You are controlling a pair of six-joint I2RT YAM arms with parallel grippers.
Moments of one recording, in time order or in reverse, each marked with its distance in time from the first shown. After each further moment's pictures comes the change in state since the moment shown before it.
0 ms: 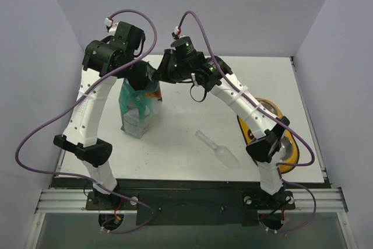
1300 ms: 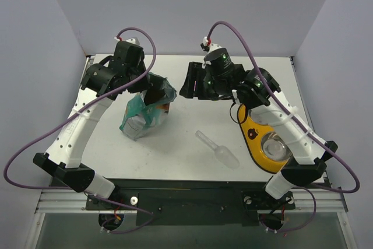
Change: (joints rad) left arm -0.047 -0.293 -0.547 0.393 0.372 -0.112; right arm 0.021 -0.407 -0.277 -0.274 0.121 -0.147
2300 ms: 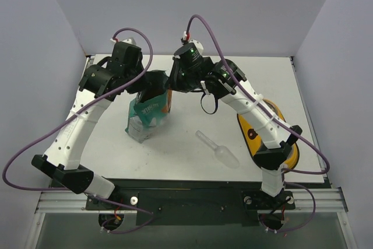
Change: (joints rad) left arm 0.007 -0.020 -0.020 0.010 0.020 -0.052; right arm 0.063 0.298 0.317 -0.003 0.106 0.158
